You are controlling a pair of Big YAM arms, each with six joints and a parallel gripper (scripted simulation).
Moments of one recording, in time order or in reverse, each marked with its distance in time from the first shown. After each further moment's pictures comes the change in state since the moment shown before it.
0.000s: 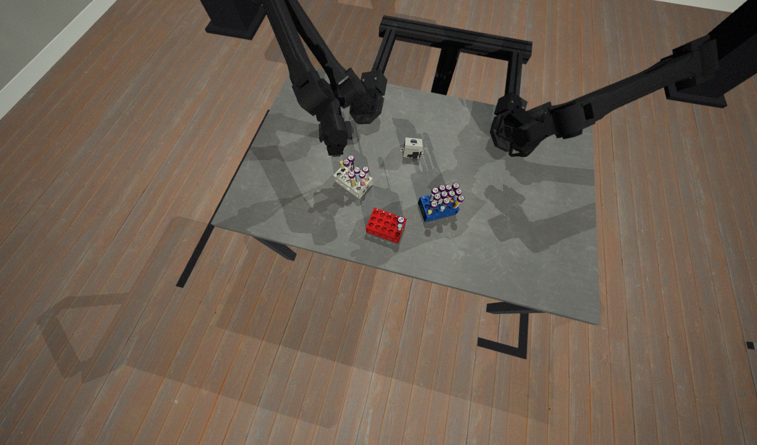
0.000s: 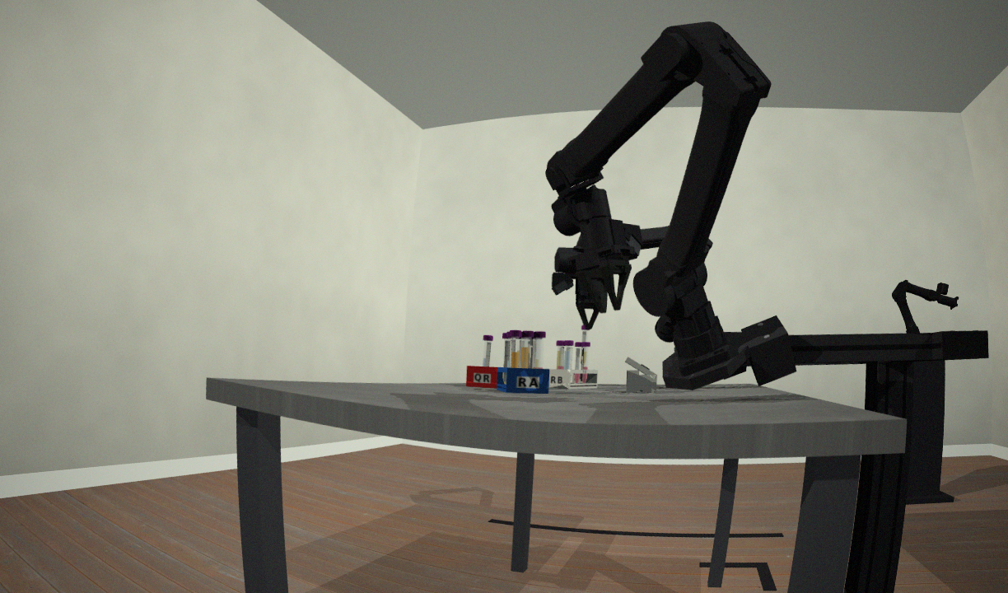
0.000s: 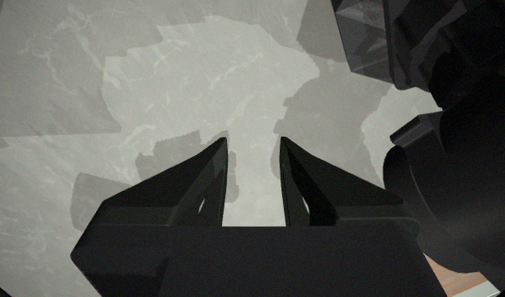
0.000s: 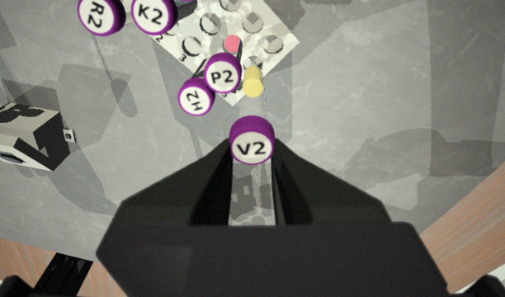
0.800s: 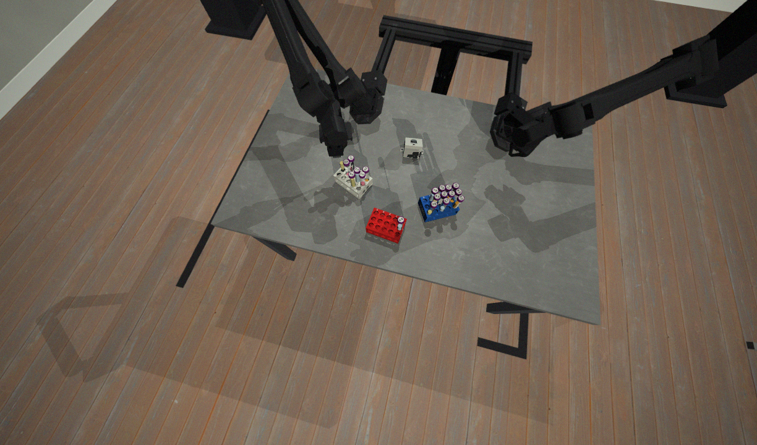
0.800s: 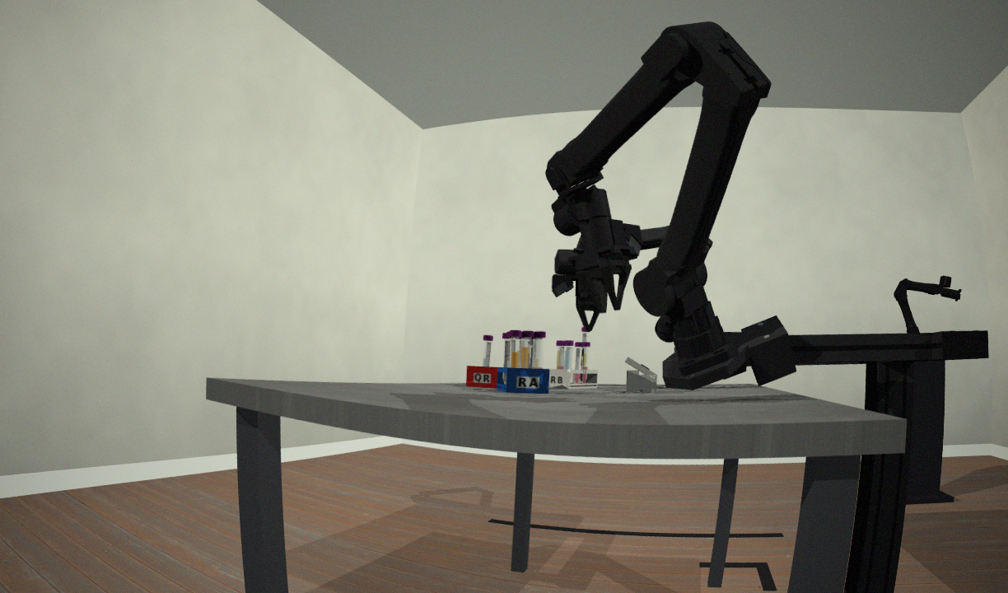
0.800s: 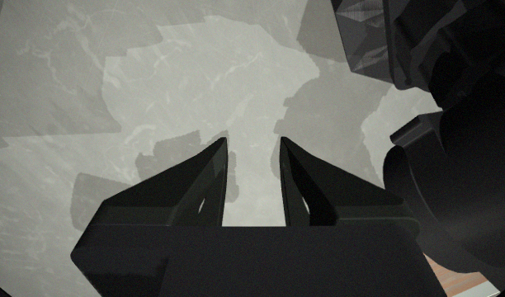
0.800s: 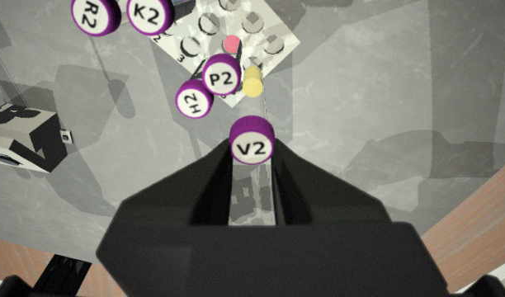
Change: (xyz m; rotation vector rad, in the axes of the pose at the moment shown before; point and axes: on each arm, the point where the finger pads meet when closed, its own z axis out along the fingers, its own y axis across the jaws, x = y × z) left arm 0.000 0.000 0.000 0.000 0.000 0.000; right arm 0.001 0.000 0.005 0.001 0.002 -0.001
